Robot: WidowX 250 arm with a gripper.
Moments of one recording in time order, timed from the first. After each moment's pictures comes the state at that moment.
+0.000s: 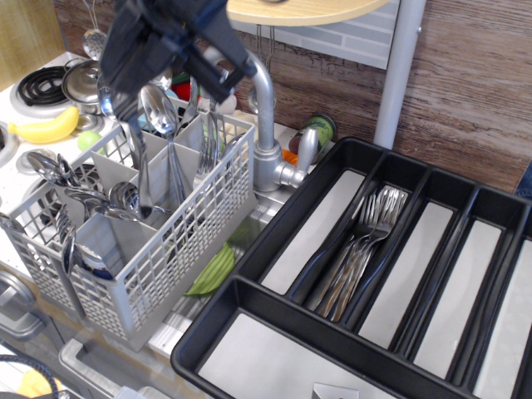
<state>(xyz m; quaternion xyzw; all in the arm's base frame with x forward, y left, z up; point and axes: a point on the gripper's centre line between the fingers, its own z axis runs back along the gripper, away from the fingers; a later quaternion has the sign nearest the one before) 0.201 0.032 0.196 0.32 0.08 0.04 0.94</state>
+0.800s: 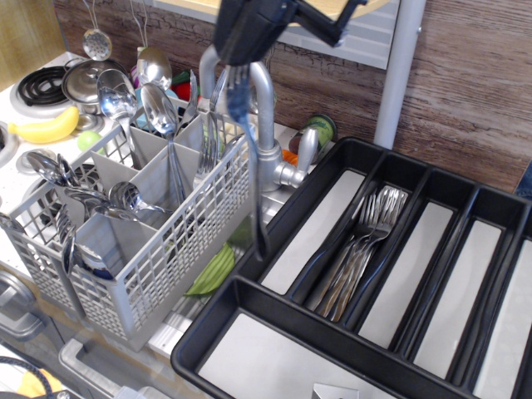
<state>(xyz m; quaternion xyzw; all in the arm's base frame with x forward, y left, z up) 0.247 -0.010 0.195 0.16 0.16 0.00 0.97</state>
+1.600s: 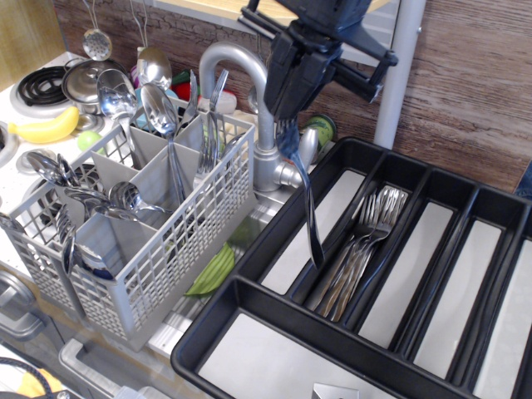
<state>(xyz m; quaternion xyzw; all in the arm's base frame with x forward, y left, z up) 0.270 -0.023 0.144 0.11 0.10 0.00 0.99</state>
